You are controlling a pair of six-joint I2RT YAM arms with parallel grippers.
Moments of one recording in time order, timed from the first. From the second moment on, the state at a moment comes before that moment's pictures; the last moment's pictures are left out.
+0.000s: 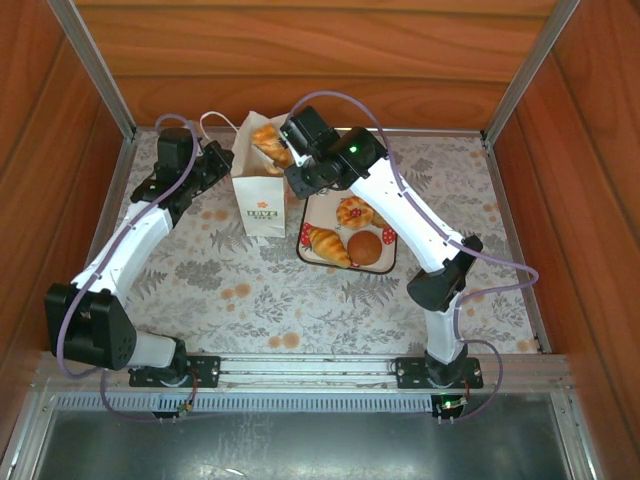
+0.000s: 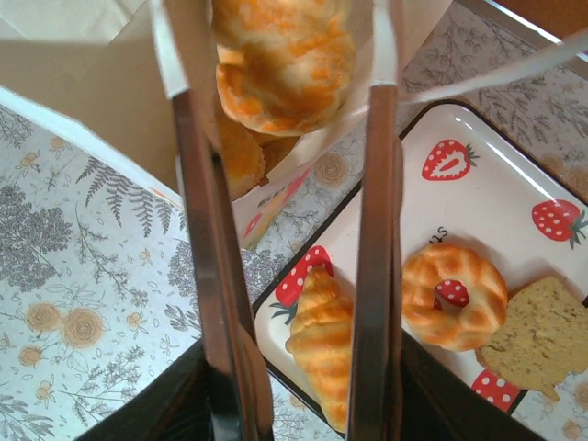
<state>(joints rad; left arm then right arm) -0.22 1.38 1.16 -0.24 0.21 -0.82 0.87 1.98 2.36 -1.36 0.21 0.16</state>
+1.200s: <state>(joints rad) -0.22 1.35 1.16 -0.24 0.29 -0.82 0.82 1.69 2.20 -1.14 0.05 0.17</state>
